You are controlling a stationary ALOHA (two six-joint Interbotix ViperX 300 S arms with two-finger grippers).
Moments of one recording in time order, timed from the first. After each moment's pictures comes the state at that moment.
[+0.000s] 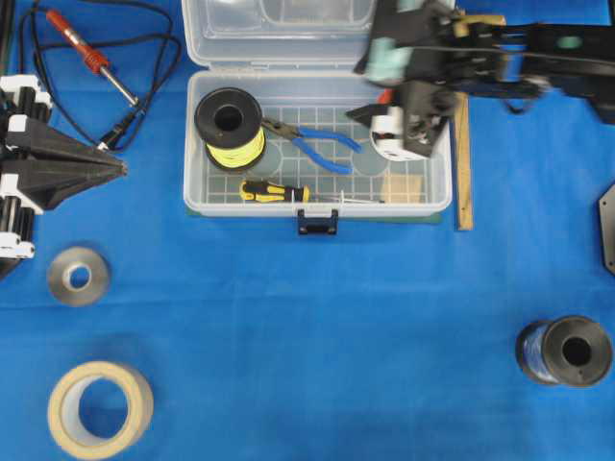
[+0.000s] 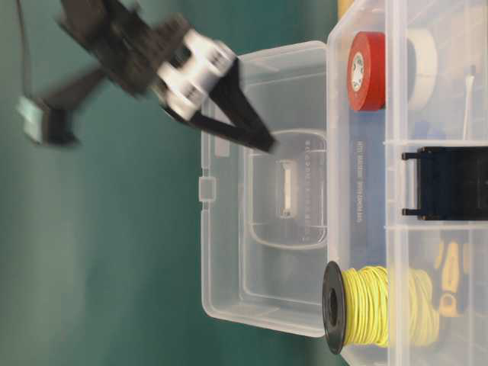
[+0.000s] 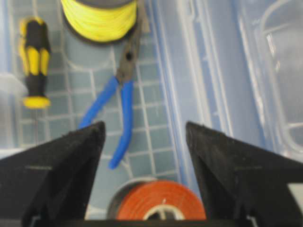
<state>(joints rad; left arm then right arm) 0.00 -0.94 1.18 -0.04 -0.29 0.00 -0.30 -0.06 0.47 -0.06 0.41 0.04</state>
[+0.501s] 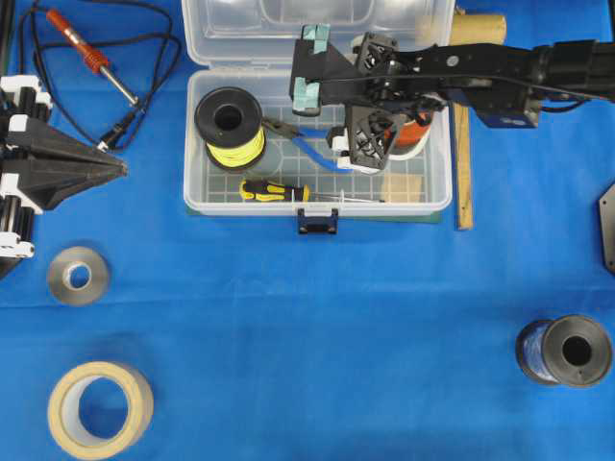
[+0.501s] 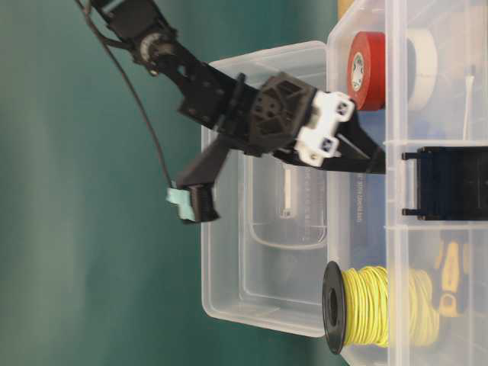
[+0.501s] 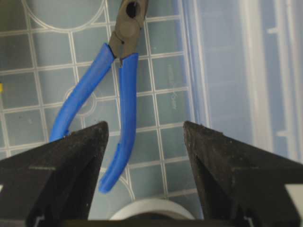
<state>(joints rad) 0.00 -0.94 1.18 -0.04 -0.27 -0.01 -0.30 0.22 0.38 -0.08 0.42 0.03</state>
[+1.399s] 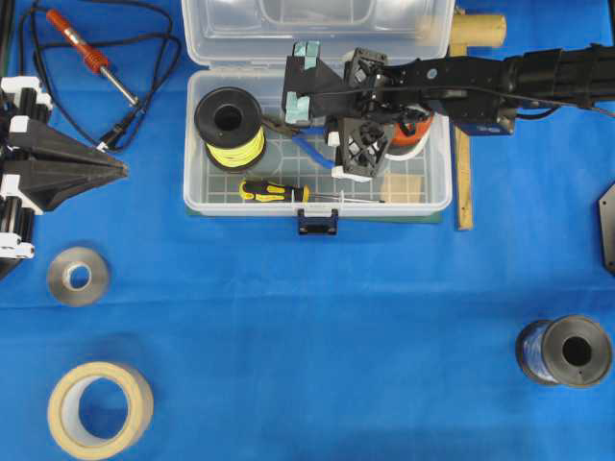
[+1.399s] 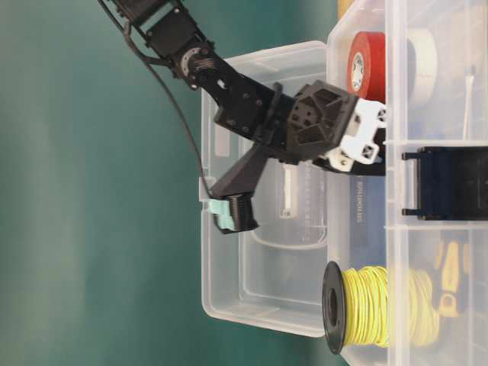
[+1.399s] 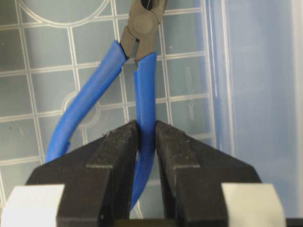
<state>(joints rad) 0.00 -0.94 1.18 -0.04 -0.26 -0.02 -0.30 0.28 0.37 -0.07 0.39 0.04</state>
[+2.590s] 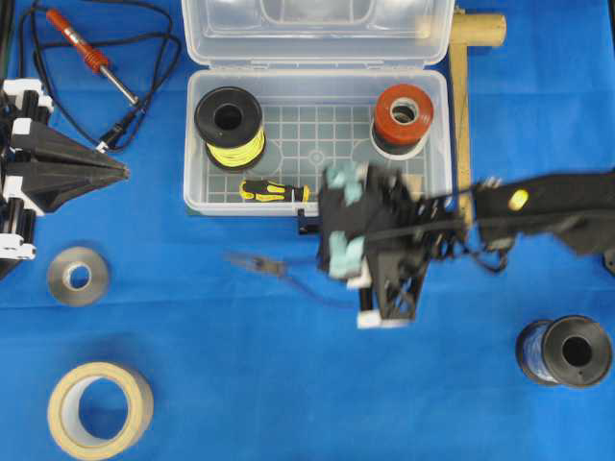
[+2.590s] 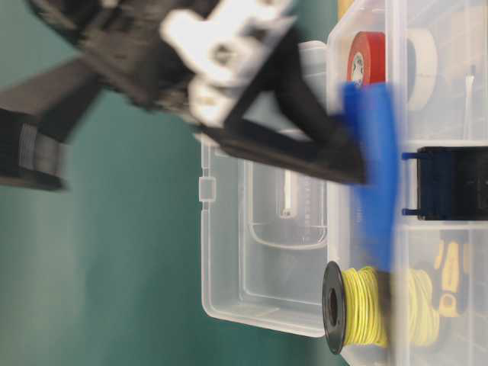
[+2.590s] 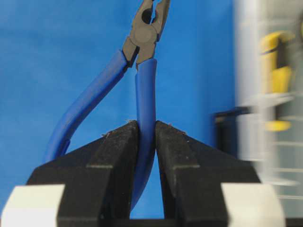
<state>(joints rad) 0.00 -0.94 1.19 -0.04 -0.25 -0.02 0.15 0.02 0.46 -0.07 0.34 0.34</state>
